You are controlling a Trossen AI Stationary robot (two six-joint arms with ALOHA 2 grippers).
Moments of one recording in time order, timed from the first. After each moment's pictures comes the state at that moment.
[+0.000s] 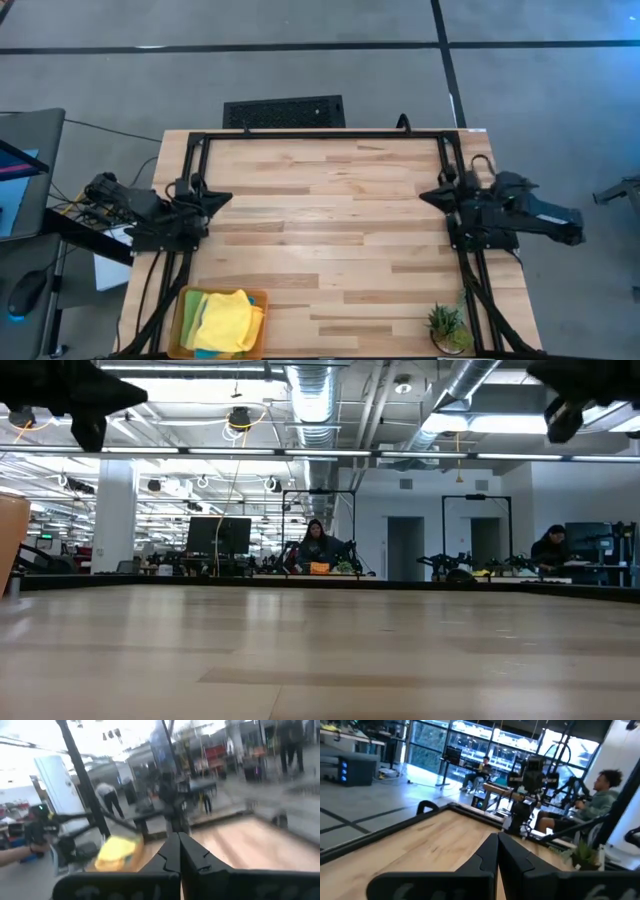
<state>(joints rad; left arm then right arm) -0.46 0.00 0.25 -0.17 -0.75 -0.27 -0.13 0.02 0.33 -0.21 -0.15 0.25</state>
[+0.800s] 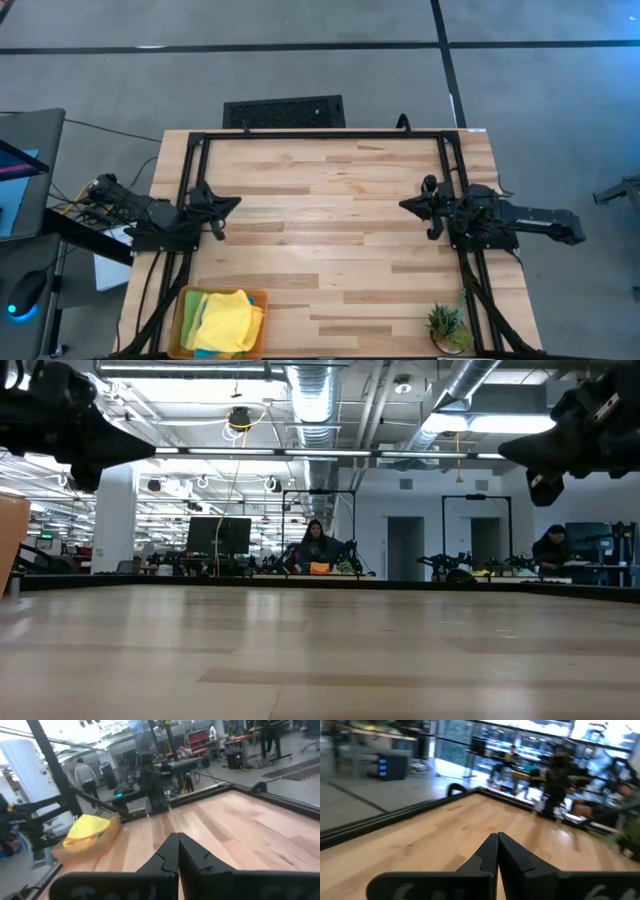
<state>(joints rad) -0.46 0.01 0.06 -0.10 -0.87 -0.28 -0.12 0.01 0.01 0.02 -0.08 0.26</state>
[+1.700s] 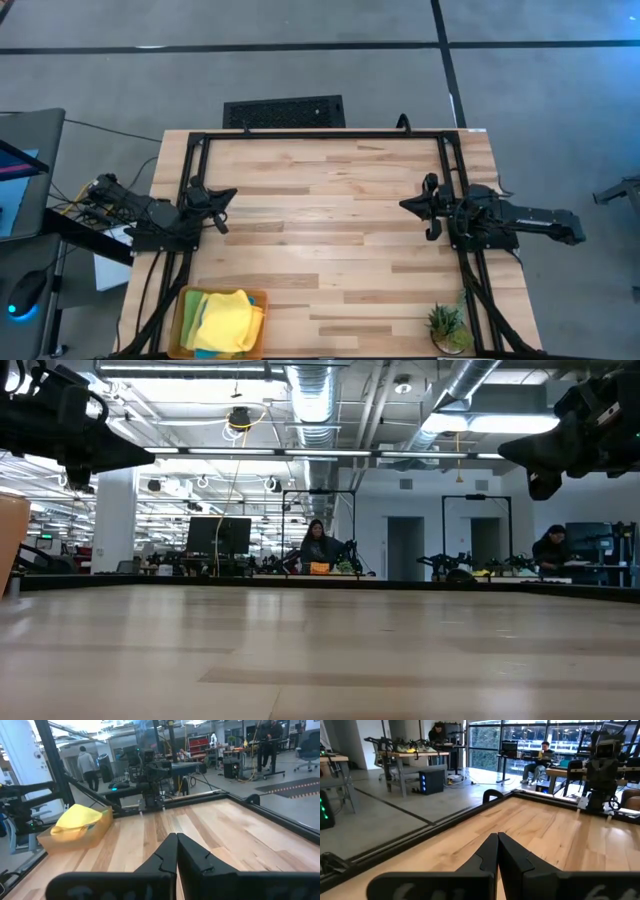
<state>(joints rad) -0.46 0.01 0.07 -0.13 -1.06 -0.14 -0.12 0.01 0.01 0.02 -0.07 0.12</state>
